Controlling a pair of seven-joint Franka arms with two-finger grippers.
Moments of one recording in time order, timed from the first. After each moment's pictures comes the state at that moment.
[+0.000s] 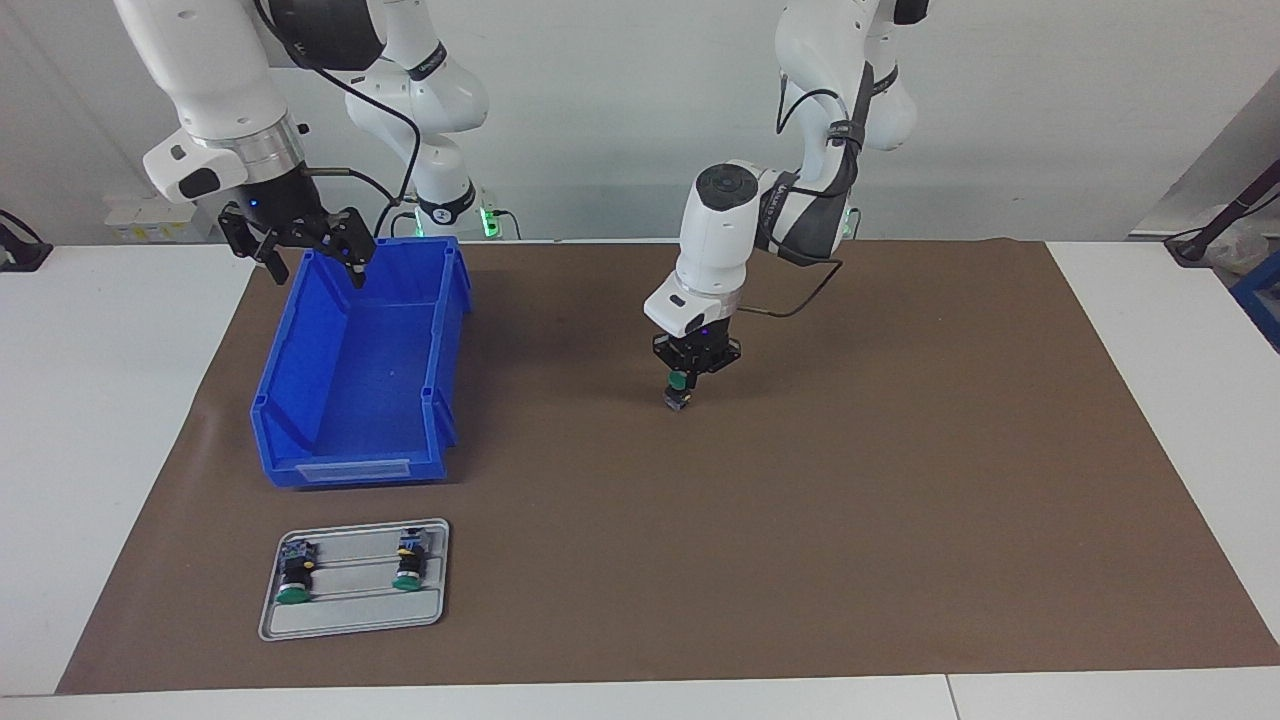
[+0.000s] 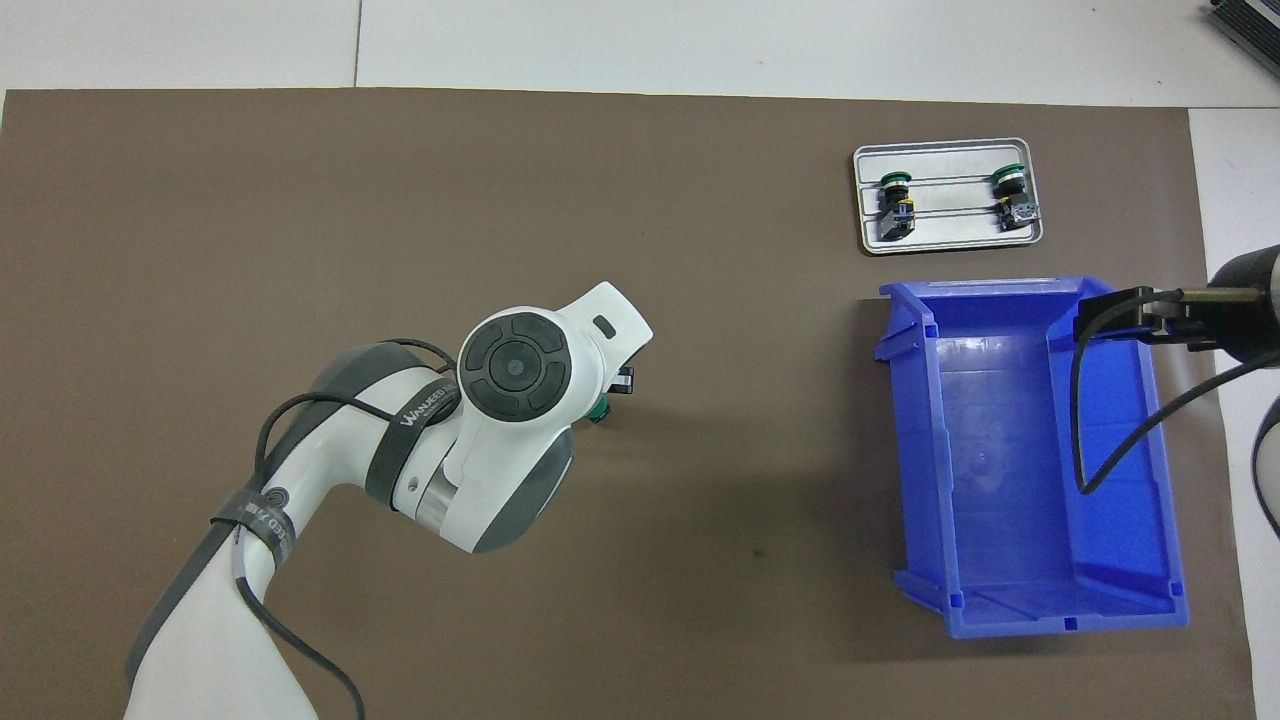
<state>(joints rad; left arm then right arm) -0.81 0.25 0.18 -1.91 -0.04 2.28 -0.48 0.05 -0.08 -0.03 -1.72 -0.02 1.69 0.12</state>
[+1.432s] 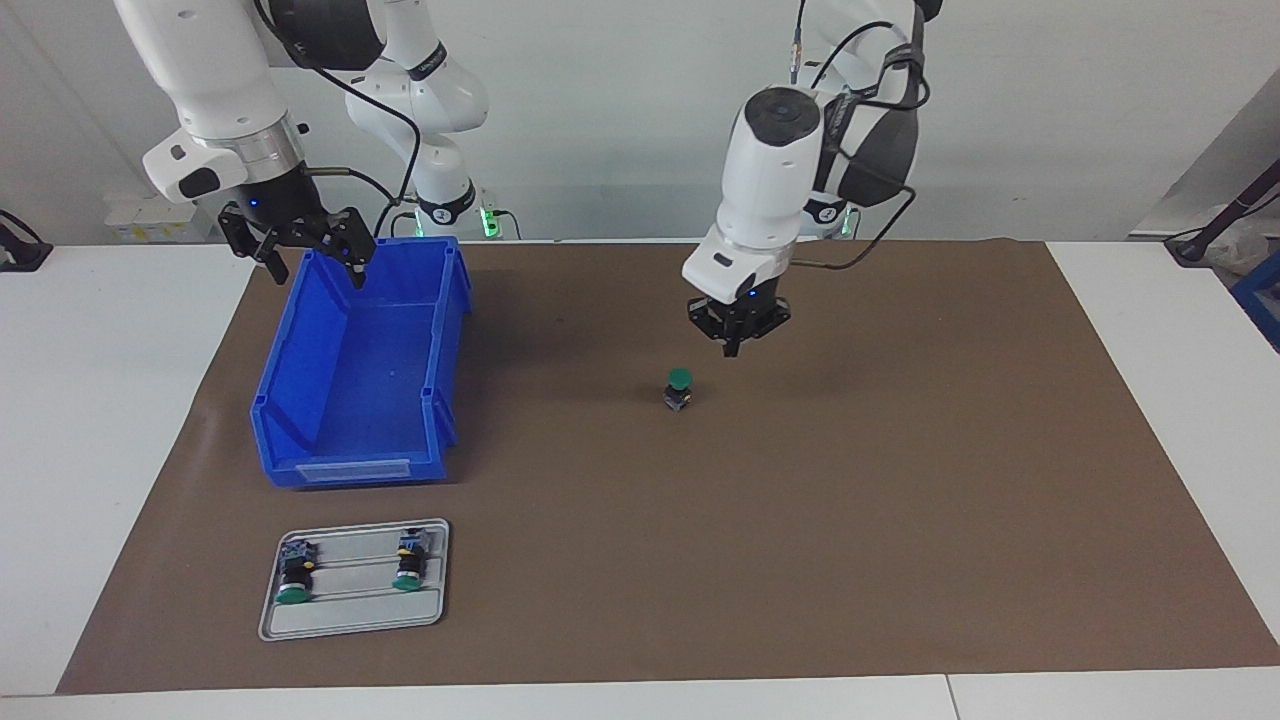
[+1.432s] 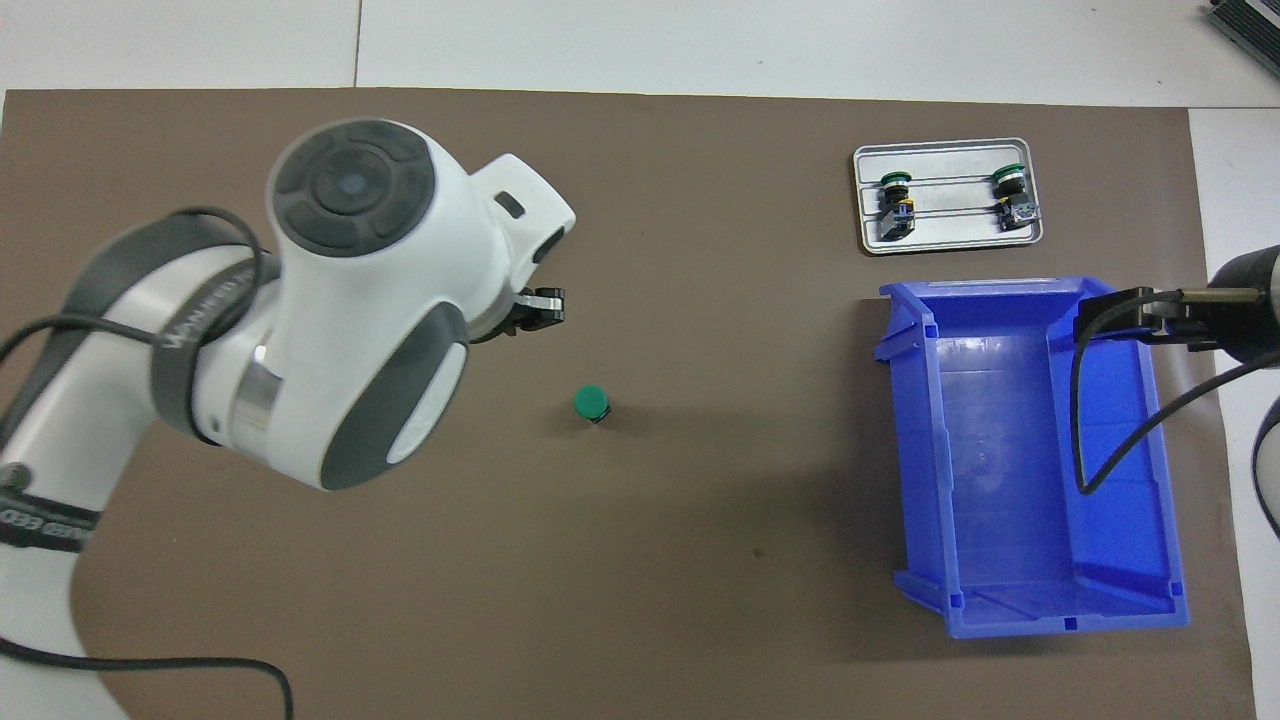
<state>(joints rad) -0.68 0.20 0.21 -1.52 -0.05 1.76 -0.41 0.05 -0.08 -0.03 -1.72 -0.02 1.69 0.12</state>
